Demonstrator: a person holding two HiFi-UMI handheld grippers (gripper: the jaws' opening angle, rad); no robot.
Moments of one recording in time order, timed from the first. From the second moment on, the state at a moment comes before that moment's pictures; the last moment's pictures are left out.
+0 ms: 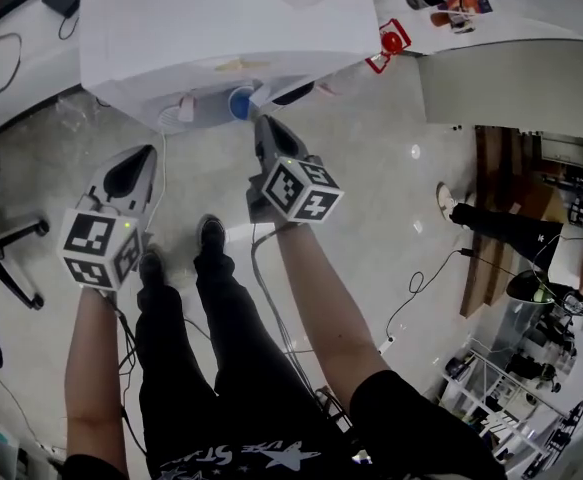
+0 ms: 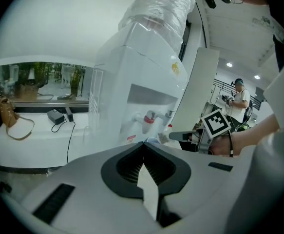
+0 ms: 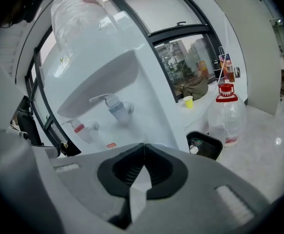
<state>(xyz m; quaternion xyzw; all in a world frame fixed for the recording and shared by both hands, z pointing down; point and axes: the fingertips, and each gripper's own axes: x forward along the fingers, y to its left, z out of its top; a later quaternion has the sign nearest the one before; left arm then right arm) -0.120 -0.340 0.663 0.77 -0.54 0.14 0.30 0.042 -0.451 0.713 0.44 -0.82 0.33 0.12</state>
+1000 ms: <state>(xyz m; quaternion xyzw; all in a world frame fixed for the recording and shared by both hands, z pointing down) -0.138 -0.350 0.676 0.76 -0.56 0.14 0.29 0.018 -0.469 0.763 0.43 -0.82 0.30 0.21</state>
